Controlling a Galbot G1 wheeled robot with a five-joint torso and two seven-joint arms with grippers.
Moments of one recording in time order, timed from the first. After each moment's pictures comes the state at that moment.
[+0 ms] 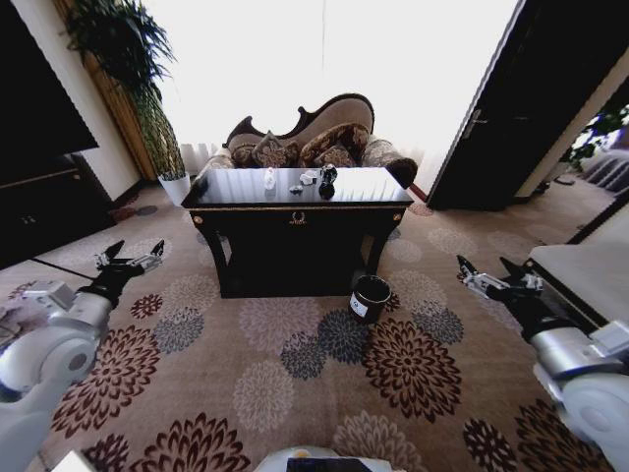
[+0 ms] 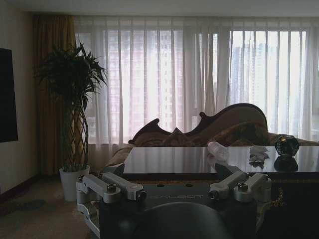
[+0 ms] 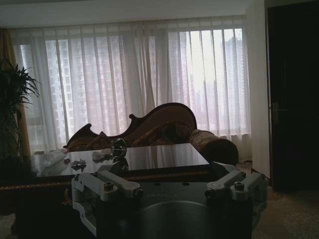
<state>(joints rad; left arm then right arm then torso) 1.52 -0.71 -0.99 -2.14 -0.97 0.16 -0.17 -1.78 0.93 1.22 2.38 1.00 -0.22 0.09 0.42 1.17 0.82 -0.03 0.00</state>
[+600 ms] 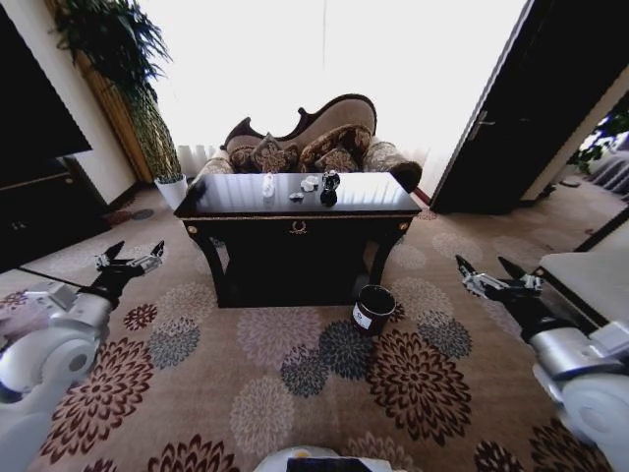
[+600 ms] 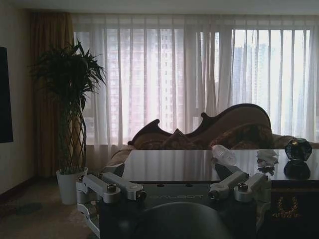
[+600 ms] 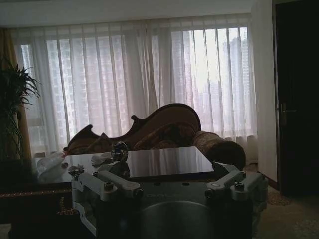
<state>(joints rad) 1.52 -0.71 -0.99 -2.14 -0.97 0.16 -0.17 -1.78 0.93 1.21 2.39 1.00 -0.22 0.08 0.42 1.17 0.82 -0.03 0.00</state>
